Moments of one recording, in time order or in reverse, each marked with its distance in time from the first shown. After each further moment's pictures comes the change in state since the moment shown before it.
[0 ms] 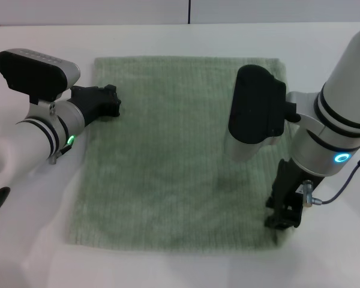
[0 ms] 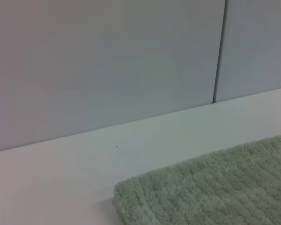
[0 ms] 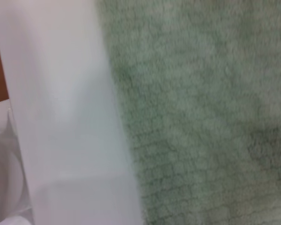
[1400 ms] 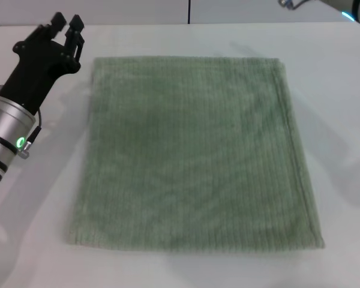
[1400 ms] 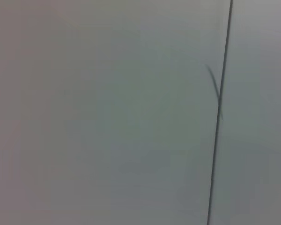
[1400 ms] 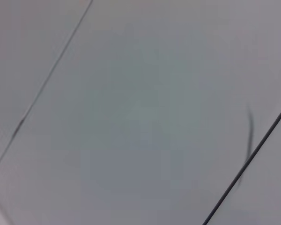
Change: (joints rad) left arm 0.277 0.008 -0.109 -0.085 0.000 0.743 0.003; right arm -0.444 0.012 -0.014 -0.353 -0.141 -1.374 -0.063
